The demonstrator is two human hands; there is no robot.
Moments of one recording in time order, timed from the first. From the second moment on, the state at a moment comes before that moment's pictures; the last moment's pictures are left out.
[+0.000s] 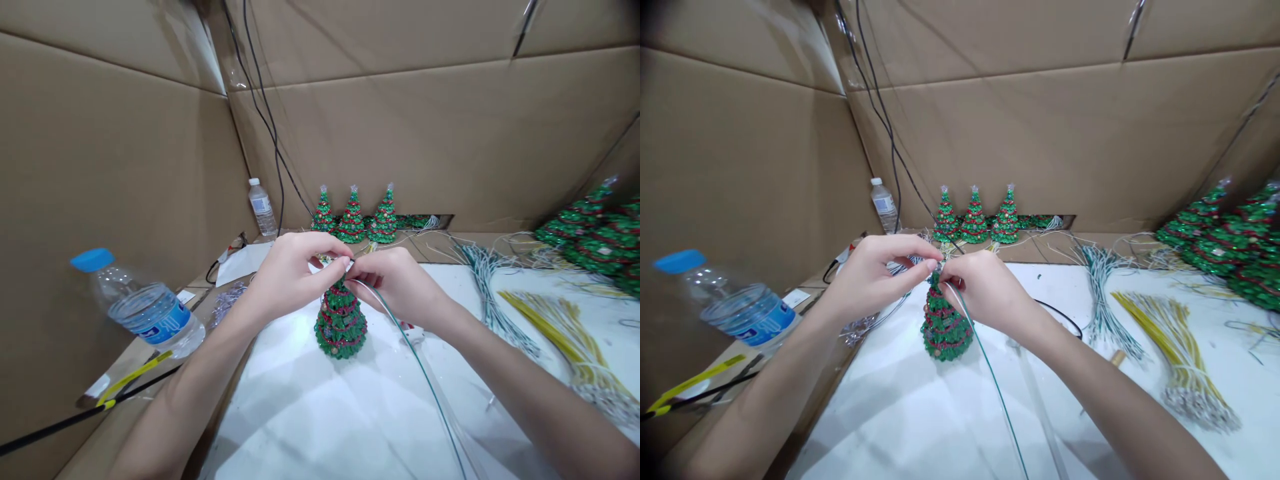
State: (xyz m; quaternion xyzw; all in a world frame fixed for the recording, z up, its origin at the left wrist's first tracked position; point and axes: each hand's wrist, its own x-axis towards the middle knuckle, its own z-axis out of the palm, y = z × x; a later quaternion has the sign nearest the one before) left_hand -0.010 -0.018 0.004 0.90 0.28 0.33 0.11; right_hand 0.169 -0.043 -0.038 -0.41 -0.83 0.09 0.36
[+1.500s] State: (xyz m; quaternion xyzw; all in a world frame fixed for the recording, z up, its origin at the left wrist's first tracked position) left_hand -0.010 -0.017 0.002 0.90 0.28 0.33 0.10; right_hand 0.168 -0.040 -0.045 -0.44 -0.86 -0.06 0.27
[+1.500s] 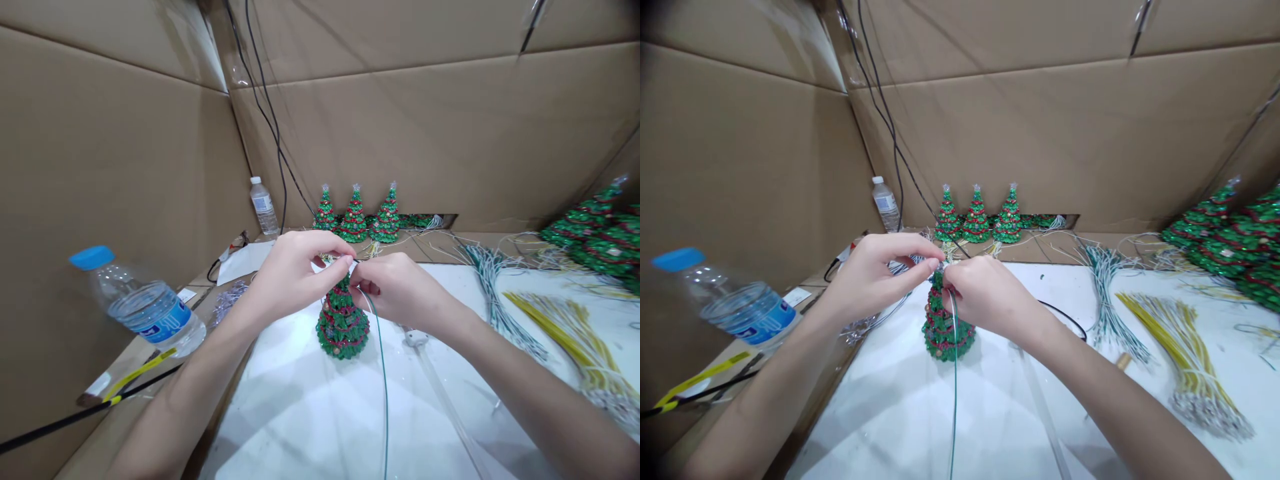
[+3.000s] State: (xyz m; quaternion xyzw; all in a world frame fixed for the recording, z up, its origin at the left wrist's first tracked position) left_hand -0.008 -0.018 0.001 0.89 0.28 0.33 0.11; right_hand 0.166 -0.042 -0.045 -0.41 -0.84 0.03 0.35
